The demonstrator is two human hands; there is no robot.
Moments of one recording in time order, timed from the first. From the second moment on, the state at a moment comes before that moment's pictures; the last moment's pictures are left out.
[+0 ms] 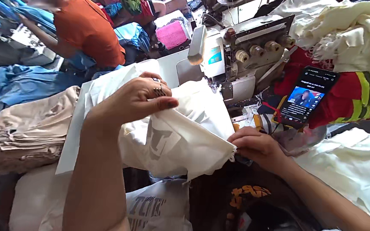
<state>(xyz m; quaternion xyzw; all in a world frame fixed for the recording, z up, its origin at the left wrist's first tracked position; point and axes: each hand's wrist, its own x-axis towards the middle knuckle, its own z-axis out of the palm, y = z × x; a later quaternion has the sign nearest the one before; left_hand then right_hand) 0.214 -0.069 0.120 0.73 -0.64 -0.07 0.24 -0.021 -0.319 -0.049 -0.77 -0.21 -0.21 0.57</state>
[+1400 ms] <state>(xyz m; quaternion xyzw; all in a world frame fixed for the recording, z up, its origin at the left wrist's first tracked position) 0.114 -0.092 0.127 0.69 -0.69 -0.21 0.02 0.085 -0.340 -0.079 -0.71 -0.24 -0.26 0.61</state>
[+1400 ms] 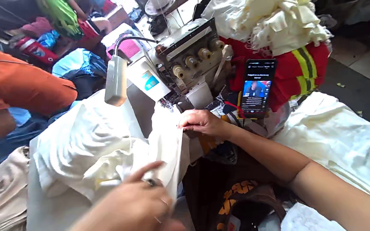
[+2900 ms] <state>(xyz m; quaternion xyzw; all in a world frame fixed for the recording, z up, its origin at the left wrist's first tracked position) 0.124 -0.017 0.140 0.79 -0.57 0.10 0.21 0.076 -0.295 0.009 -0.82 -0.27 -0.24 0.45</state>
